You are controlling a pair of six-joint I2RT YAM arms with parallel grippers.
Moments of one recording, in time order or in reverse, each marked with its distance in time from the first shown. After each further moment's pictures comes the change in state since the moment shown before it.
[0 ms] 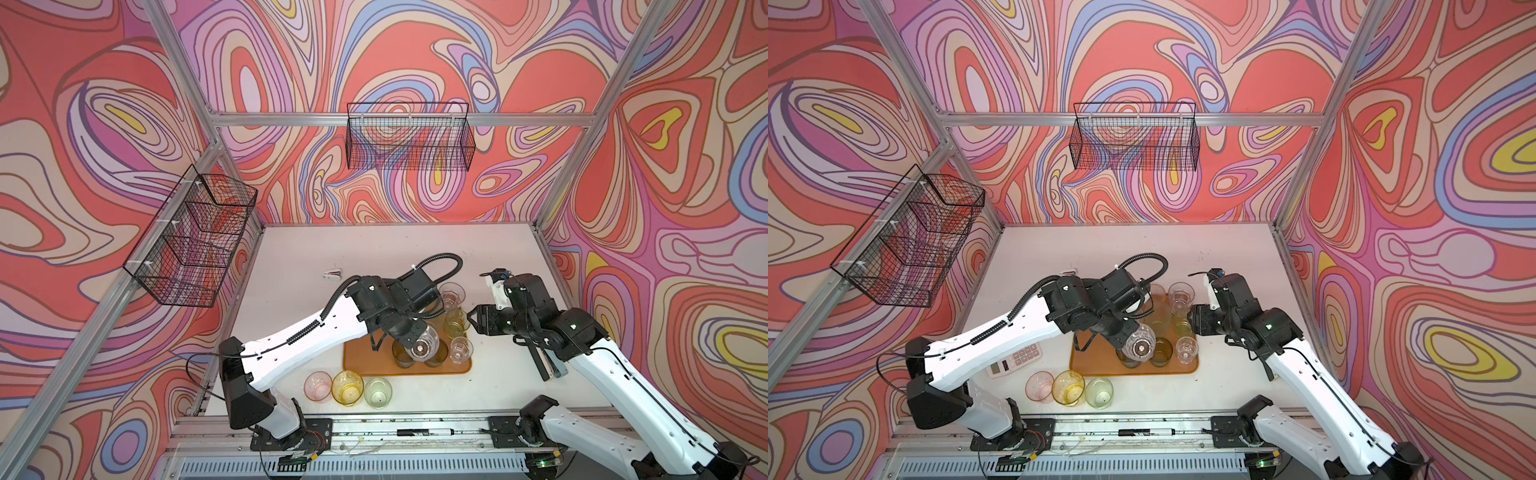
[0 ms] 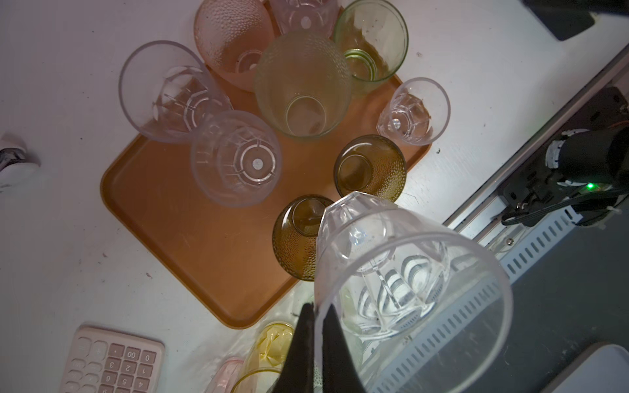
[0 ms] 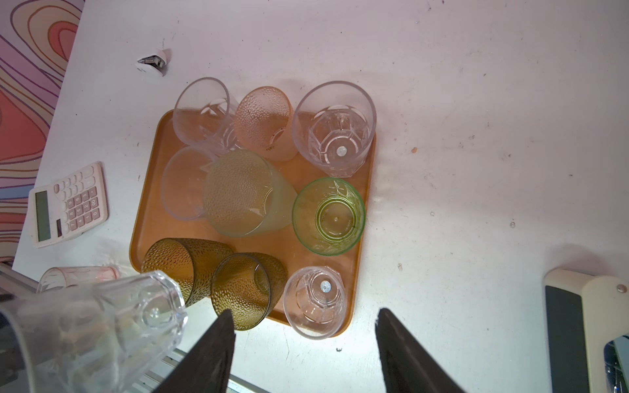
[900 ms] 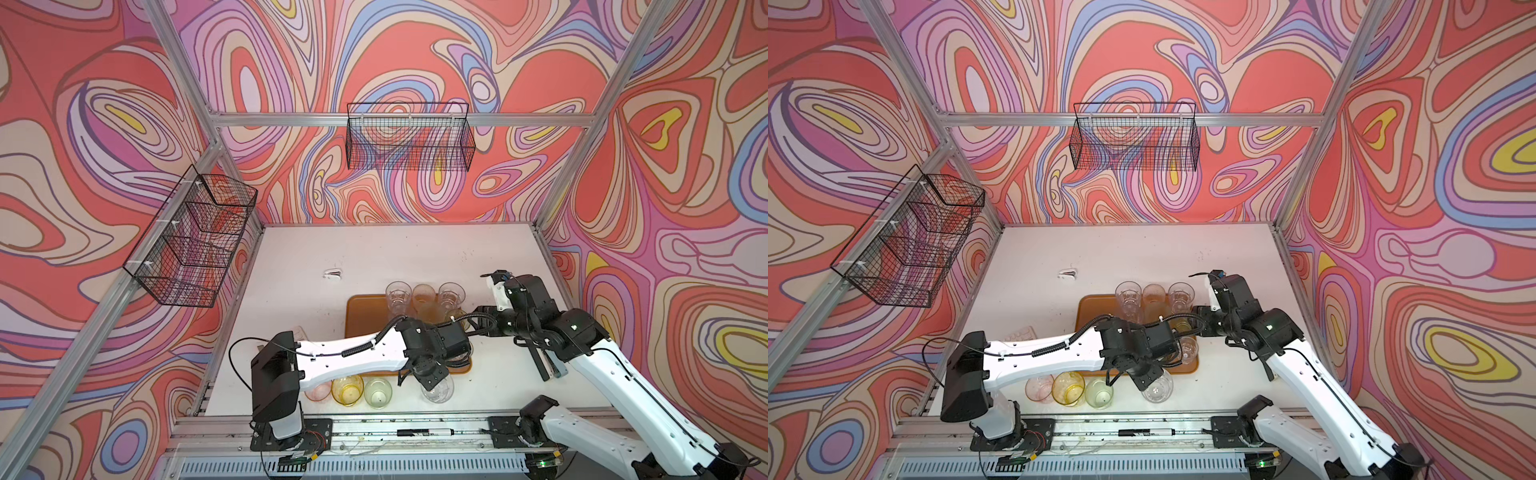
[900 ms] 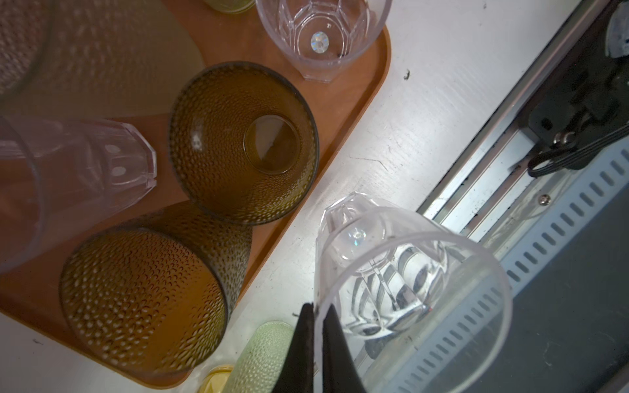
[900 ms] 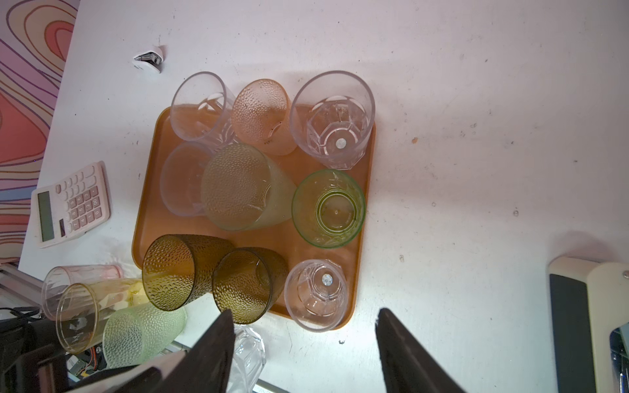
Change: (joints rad) left arm -0.229 0.149 -0.220 0.220 0.017 -0.008; right arm 0.000 -0.009 0.000 -0.020 -0.005 0.029
